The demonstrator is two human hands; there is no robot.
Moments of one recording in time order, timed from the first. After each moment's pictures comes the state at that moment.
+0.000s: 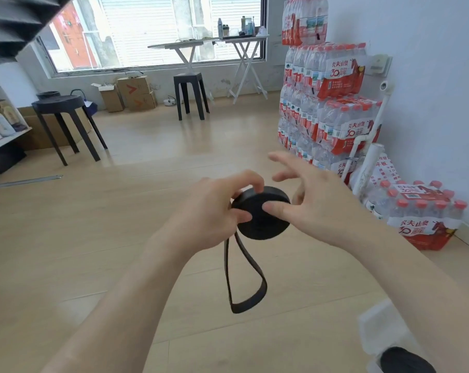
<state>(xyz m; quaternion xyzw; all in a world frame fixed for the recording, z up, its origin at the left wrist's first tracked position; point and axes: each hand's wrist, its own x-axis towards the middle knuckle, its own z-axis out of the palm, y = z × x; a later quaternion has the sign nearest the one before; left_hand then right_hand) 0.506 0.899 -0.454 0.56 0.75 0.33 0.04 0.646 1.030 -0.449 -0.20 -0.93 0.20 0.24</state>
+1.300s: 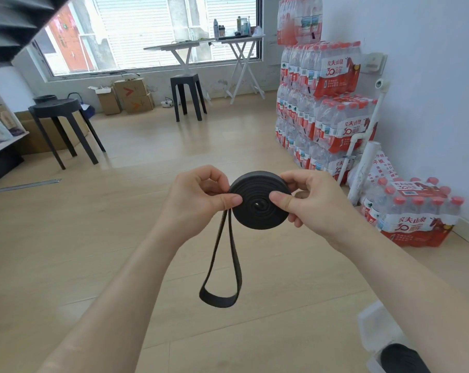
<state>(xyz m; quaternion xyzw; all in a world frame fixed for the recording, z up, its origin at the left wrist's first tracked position) 0.489 0.904 -0.461 0.42 0.70 0.57 0.14 0.636 1.040 -0.469 -0.21 -0.79 0.50 0.29</state>
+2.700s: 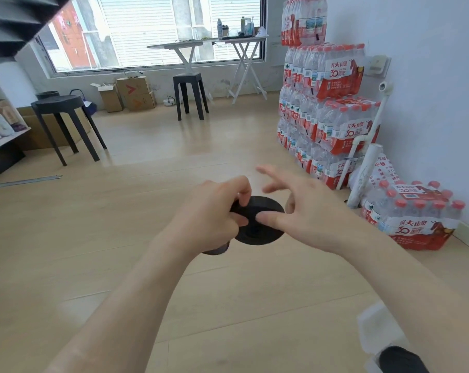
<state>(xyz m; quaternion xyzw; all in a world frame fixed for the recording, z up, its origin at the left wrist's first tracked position) 0.499 0.904 -0.464 0.55 0.79 0.27 0.00 0.641 1.026 -0.458 -0.18 -0.94 0.23 0.20</state>
